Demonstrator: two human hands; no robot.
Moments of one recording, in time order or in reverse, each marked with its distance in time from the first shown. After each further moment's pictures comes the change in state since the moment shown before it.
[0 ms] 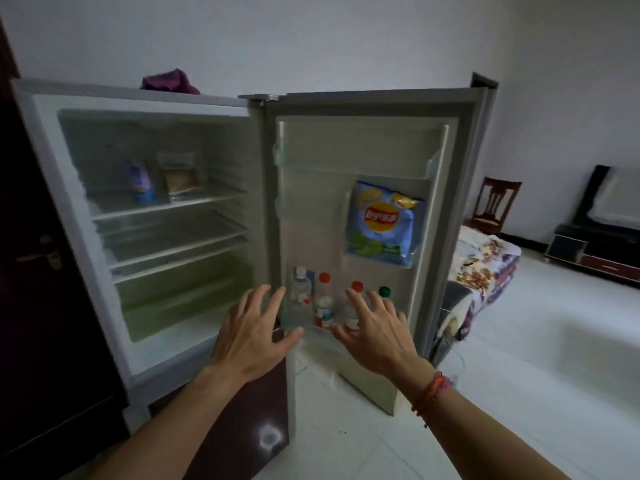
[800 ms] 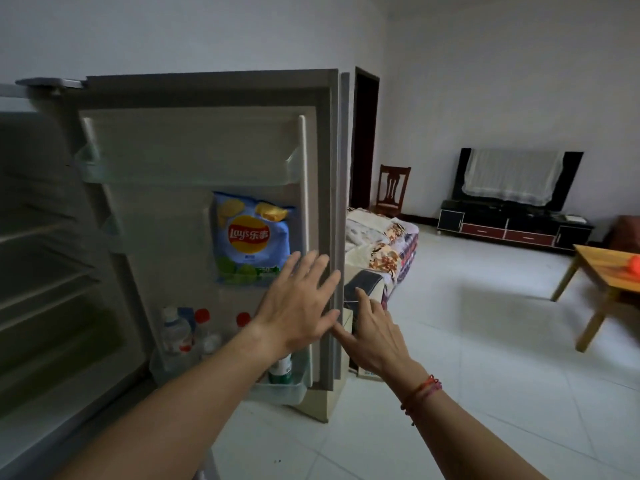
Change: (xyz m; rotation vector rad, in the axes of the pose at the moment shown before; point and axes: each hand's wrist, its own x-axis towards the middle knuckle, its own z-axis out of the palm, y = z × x) left_hand 0.183 0.237 0.070 0.218 0.109 0.744; right_hand 0.047 0.214 -0.011 0.156 0.110 0.353
